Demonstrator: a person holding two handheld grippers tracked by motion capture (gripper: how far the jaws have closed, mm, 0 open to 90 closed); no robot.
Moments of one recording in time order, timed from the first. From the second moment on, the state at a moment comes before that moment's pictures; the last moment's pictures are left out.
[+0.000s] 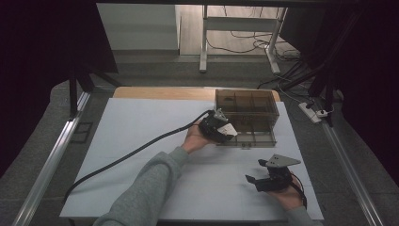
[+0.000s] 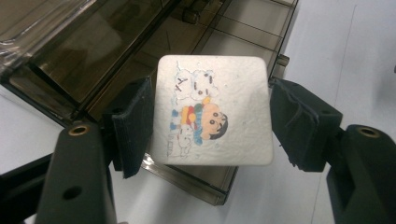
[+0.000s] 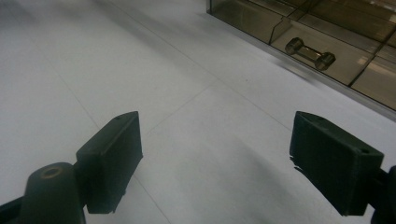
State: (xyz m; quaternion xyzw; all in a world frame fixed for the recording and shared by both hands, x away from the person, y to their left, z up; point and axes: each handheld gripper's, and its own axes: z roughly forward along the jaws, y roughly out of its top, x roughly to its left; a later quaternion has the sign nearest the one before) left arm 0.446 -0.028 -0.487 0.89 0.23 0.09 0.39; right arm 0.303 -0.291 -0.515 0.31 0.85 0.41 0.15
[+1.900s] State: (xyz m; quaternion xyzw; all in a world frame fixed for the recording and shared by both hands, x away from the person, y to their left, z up) left arm 0.382 0.066 -0.480 0.88 0.25 0.09 0.40; right arm 0.302 -0.294 -0.516 0.32 0.84 0.40 0.15
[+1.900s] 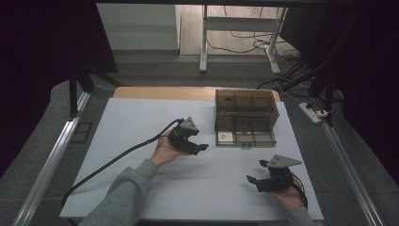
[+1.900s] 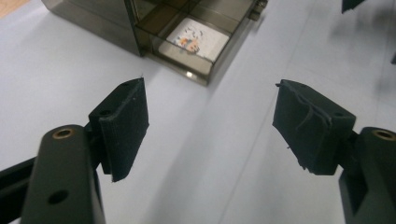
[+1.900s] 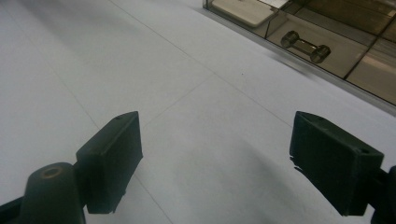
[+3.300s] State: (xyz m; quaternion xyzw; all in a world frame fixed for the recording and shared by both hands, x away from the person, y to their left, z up) left arm 0.288 0.189 -0.514 0.86 0.31 0.11 0.39; right arm 0.300 -0.294 -0.516 0.32 0.85 0.40 0.16
